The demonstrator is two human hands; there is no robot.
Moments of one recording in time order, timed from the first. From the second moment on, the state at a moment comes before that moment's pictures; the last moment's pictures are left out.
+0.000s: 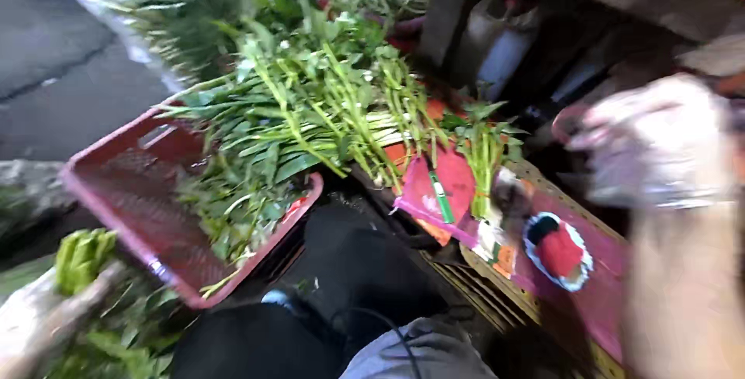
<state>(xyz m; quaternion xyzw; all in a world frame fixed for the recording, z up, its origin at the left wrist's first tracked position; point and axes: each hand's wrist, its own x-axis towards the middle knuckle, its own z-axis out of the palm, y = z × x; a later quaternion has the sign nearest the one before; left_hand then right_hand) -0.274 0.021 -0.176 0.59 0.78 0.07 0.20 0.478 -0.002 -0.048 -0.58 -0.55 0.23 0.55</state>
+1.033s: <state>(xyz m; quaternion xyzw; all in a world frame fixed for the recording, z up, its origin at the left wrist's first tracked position) -0.223 -0.006 -0.130 0.57 0.76 0.17 0.25 0.003 0.092 -0.155 -0.17 -0.63 0.71 0.26</state>
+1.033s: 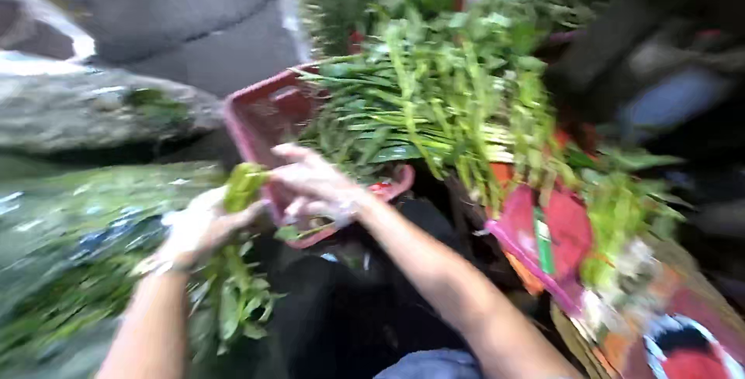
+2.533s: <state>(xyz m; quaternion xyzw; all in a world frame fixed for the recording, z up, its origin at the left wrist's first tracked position) -0.201 -0.053 -0.132 0.44 0.68 0.58 0.00 -0.056 0.045 -0.150 0.05 -0.26 0.92 0.29</state>
